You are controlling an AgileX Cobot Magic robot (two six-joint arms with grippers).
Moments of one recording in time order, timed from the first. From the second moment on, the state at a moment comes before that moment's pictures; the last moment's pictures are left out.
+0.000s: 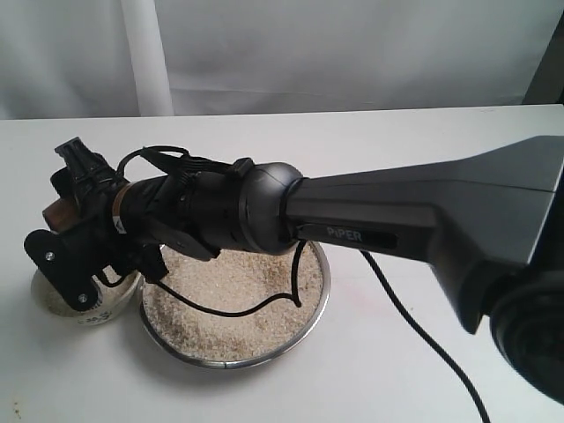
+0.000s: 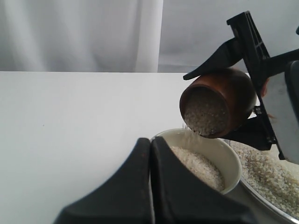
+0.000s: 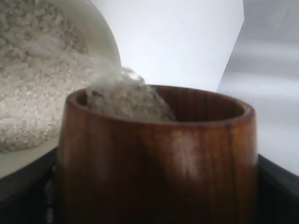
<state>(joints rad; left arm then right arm) -0.06 0.00 0.00 0.05 0.29 -0.09 0.97 2.23 -1.66 -0.31 0.09 -1.23</state>
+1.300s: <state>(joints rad) -0.06 0.00 0.00 0.05 0.29 -0.09 0.97 2.23 -1.66 -0.33 0.00 -1.78</state>
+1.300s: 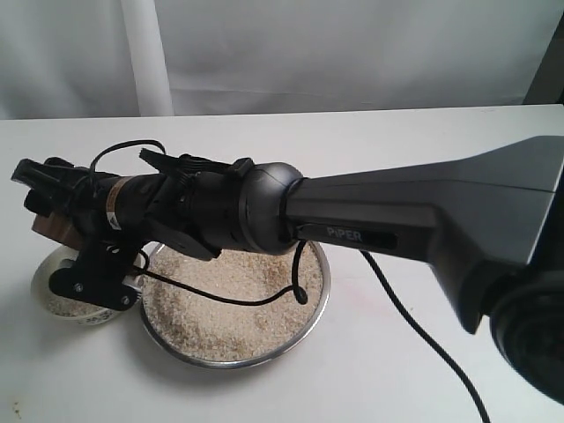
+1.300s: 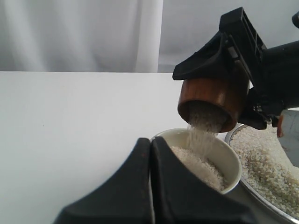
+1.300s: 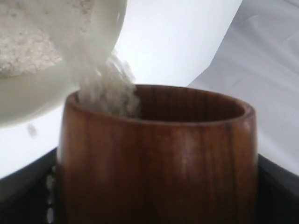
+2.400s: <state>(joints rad) -0.06 0.00 0.00 0.05 0.29 -0.09 0.97 2.23 -1.66 -0.34 -0.04 -1.82</state>
